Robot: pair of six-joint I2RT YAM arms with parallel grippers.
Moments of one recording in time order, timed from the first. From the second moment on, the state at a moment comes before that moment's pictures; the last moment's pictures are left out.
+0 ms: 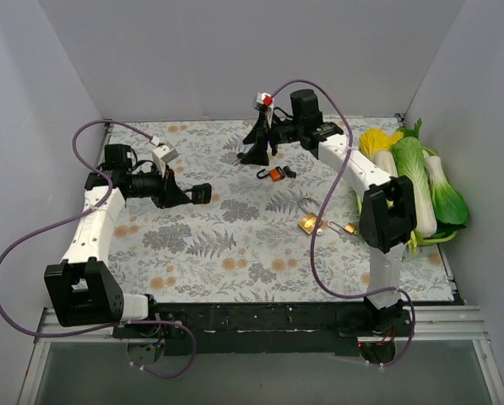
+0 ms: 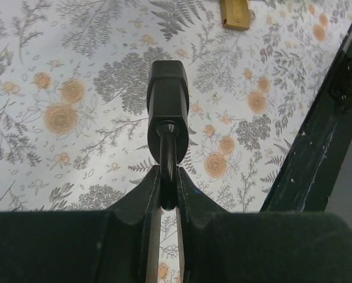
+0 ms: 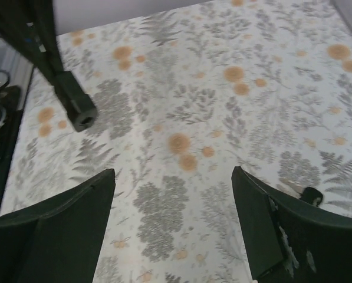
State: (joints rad) left arm 0.09 1.33 1.15 -0.81 0.97 0.50; right arm 0.46 2.05 1.83 -0.19 -1.01 -0.20
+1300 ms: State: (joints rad) left arm -0.15 1.23 1.12 -0.75 1.07 0.56; right arm 0.69 1.86 1.56 -0.45 -1.18 -0.36
